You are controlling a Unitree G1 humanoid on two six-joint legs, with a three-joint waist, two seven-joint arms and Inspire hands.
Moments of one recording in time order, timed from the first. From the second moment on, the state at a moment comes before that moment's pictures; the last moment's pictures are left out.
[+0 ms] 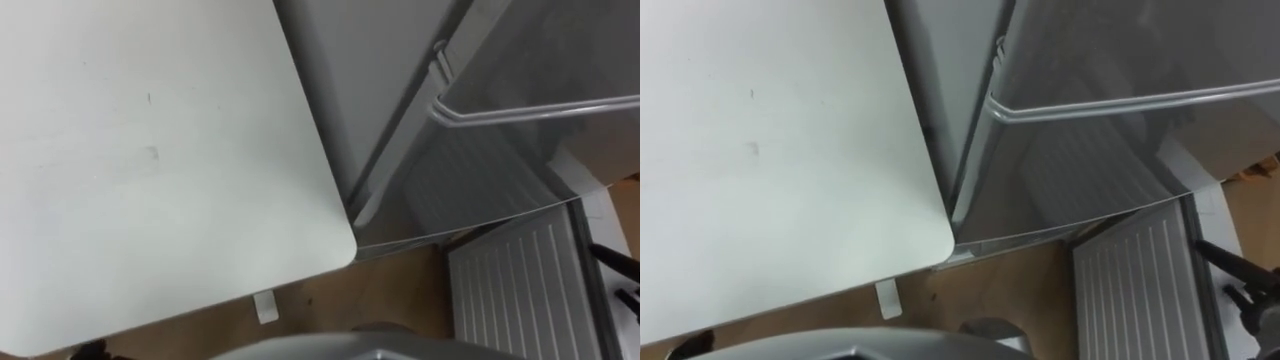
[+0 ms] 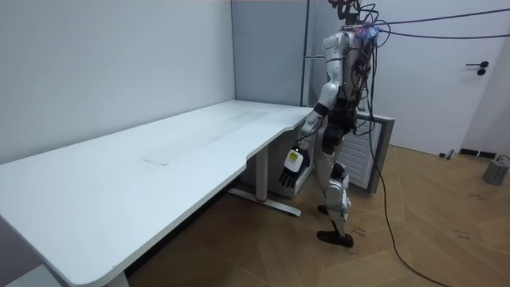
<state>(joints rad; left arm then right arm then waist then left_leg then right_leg) 0.25 0.32 0.26 0.94 0.31 0.19 -0.02 -0.04 -0.62 -0.57 1.23 0.46 0.13 0.09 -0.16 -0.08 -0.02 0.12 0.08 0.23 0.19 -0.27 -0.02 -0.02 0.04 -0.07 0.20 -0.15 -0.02</state>
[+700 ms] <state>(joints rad) 0.20 0.34 0.18 0.98 0.26 0.14 -0.02 0.08 -0.60 -0.53 0.89 0.23 0.12 0.01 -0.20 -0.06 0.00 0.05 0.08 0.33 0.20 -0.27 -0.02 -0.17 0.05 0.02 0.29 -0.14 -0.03</state>
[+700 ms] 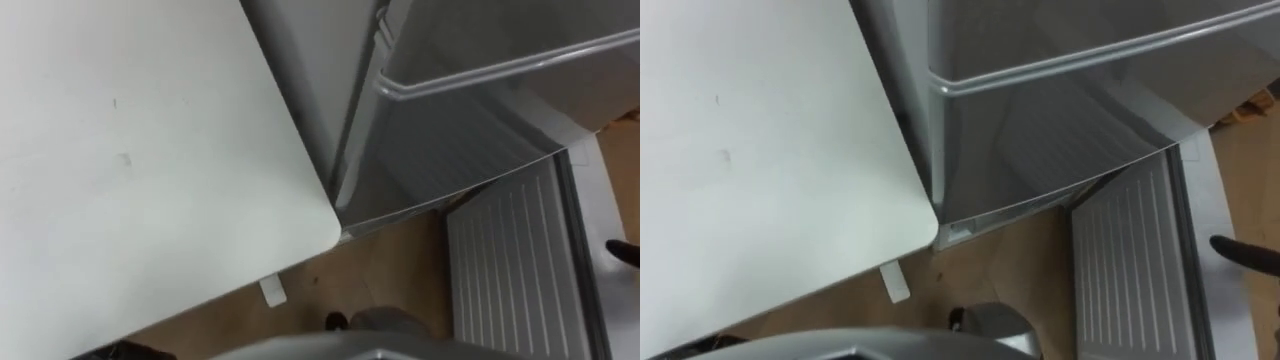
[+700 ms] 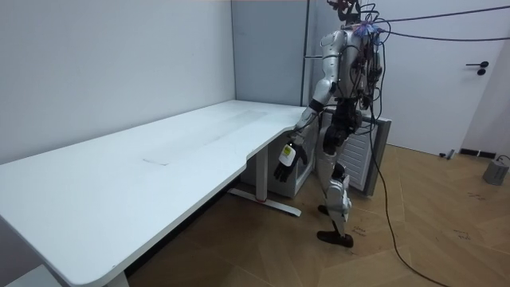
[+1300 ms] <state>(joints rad) 0.20 0.34 0.17 0.96 0.26 0.15 -0.01 0.16 -0.62 -0.59 0.69 0.29 0.11 -0.11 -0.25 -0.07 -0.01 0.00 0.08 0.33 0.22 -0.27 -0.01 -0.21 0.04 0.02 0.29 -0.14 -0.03</state>
